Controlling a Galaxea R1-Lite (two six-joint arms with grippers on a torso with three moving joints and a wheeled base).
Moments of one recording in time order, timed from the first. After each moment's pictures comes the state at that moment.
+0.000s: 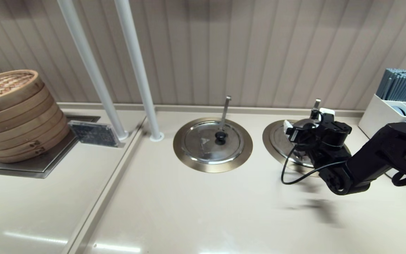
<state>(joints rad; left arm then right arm) 0.00 0.00 -0.02 0.05 0.00 0.00 0.13 2.28 -1.00 -1.29 -0.29 0.12</state>
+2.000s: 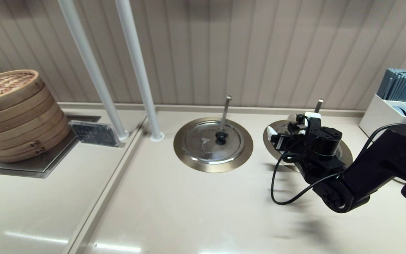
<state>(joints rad) 0.00 0.00 -0.02 0.05 0.00 0.00 0.29 2.16 -0.83 -1.34 -0.36 0.11</state>
